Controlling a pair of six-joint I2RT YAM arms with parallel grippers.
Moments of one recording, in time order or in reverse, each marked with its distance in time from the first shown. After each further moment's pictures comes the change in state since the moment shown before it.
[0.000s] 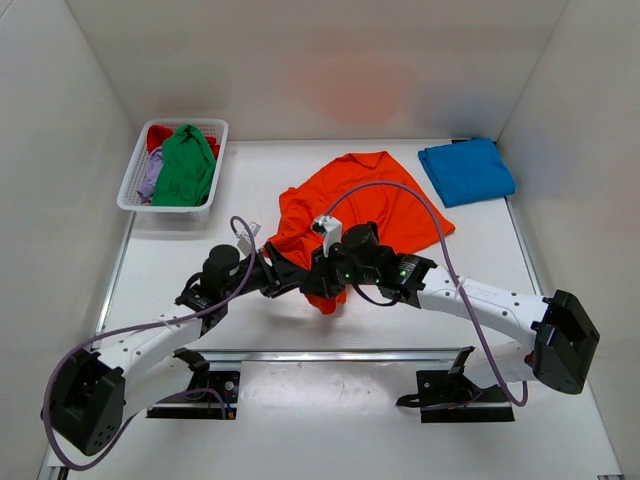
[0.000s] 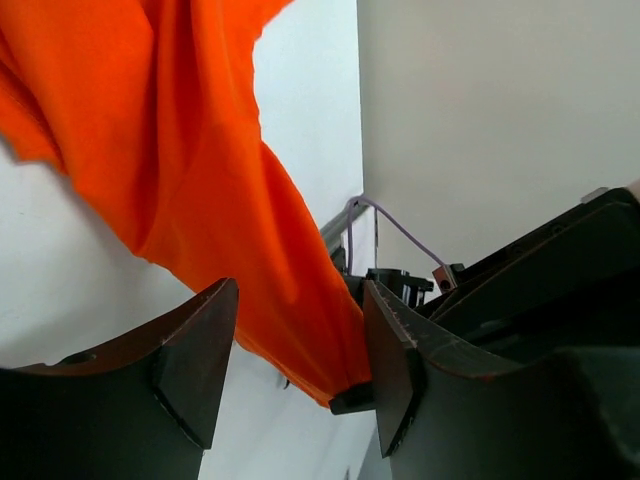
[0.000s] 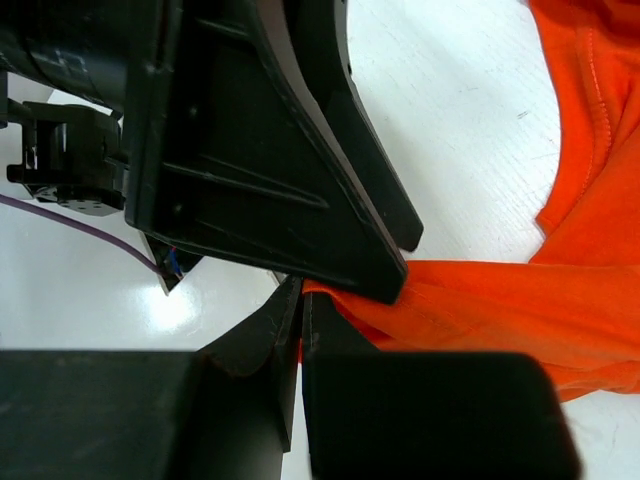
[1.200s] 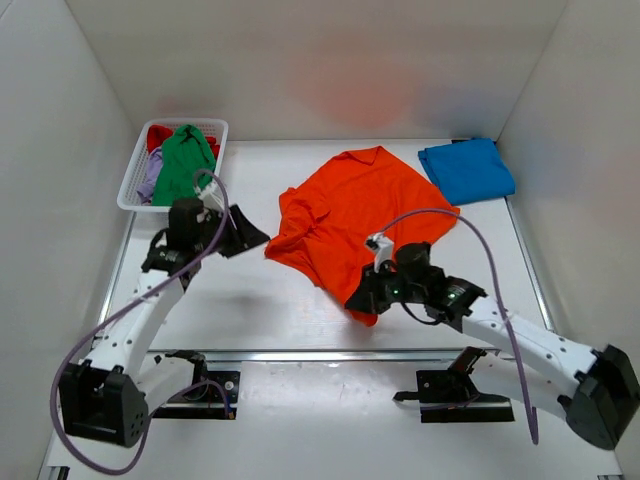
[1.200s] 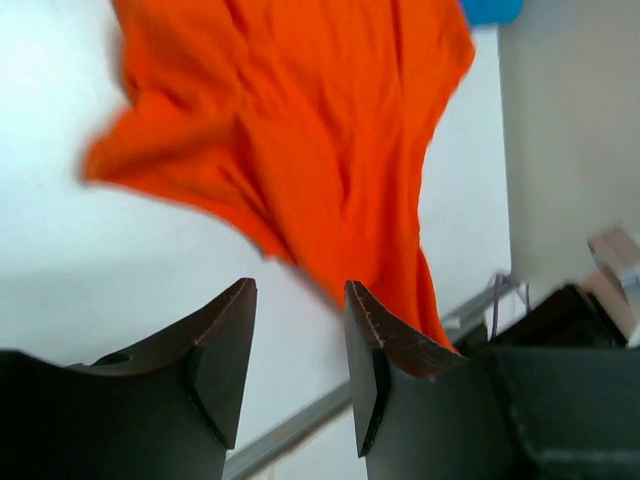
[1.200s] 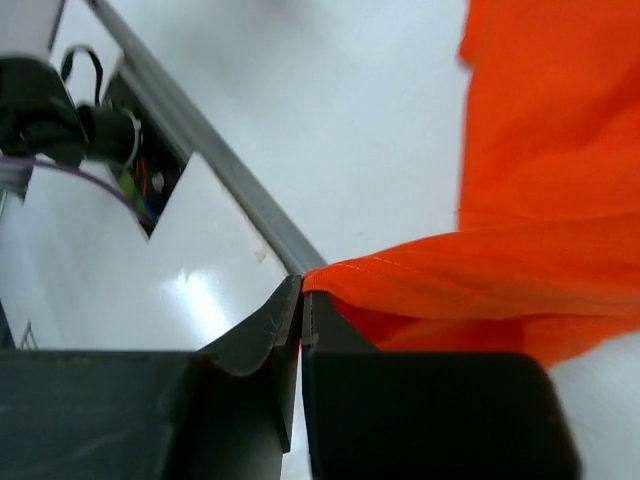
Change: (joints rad) left arm 0.380 0.115 0.490 -0.609 0.021 0.546; right arm -0.240 -0.402 -0.323 -0.125 -0.124 0.047
